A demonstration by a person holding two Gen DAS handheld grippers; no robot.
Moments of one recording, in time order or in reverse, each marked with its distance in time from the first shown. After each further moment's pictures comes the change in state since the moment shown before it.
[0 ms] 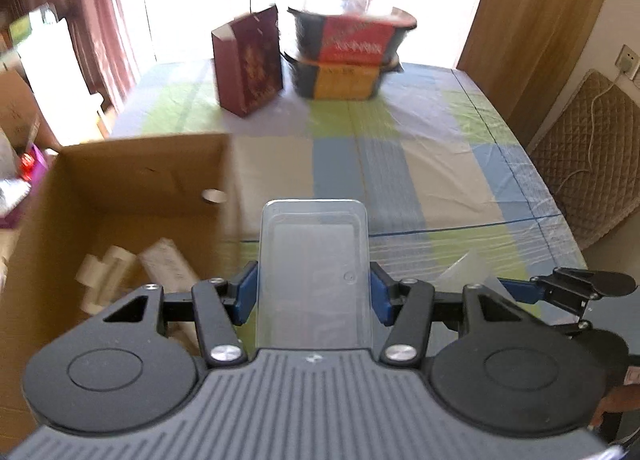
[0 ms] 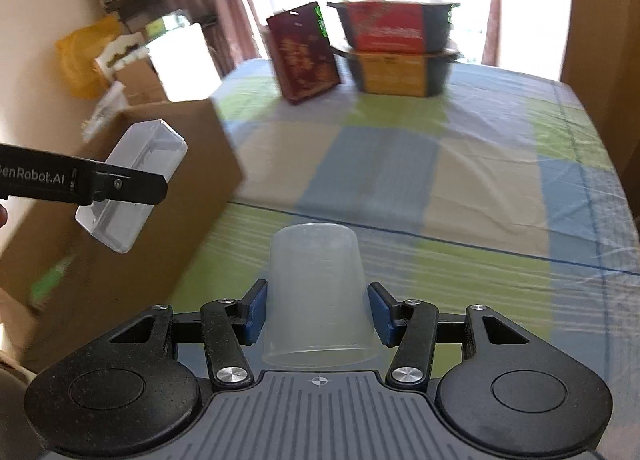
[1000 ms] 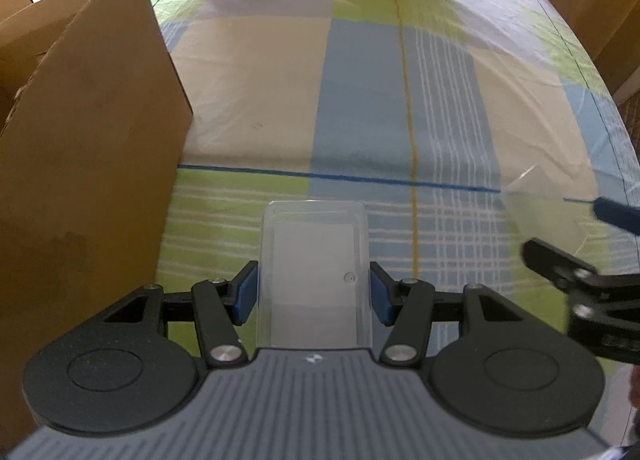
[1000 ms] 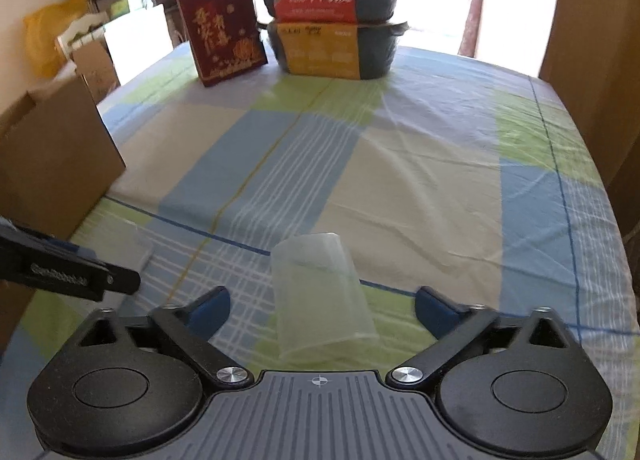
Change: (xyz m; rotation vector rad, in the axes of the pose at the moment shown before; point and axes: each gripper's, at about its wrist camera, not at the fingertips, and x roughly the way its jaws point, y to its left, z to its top) left arm 0.175 -0.040 -0.007 -0.135 0.263 0.113; right arm 0.089 -0.108 0.010 -0.075 0.012 -0.113
